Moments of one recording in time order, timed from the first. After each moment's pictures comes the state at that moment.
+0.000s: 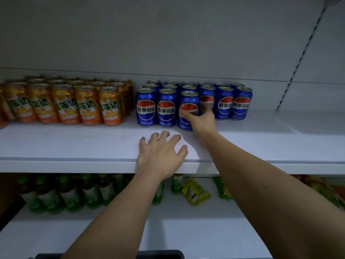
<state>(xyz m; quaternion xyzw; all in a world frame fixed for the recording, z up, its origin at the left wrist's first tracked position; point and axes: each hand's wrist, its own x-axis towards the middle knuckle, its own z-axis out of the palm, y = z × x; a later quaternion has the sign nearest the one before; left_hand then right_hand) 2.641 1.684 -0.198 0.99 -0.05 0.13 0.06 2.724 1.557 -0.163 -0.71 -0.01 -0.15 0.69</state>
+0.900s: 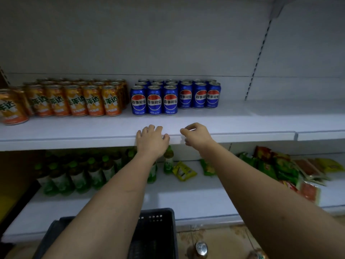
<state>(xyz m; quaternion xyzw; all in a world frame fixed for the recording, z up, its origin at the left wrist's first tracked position) 2.570 1.670 -0.186 0.98 0.00 0.12 0.14 2.558 1.517 -0.159 -0.82 0.07 -0.01 0.57</state>
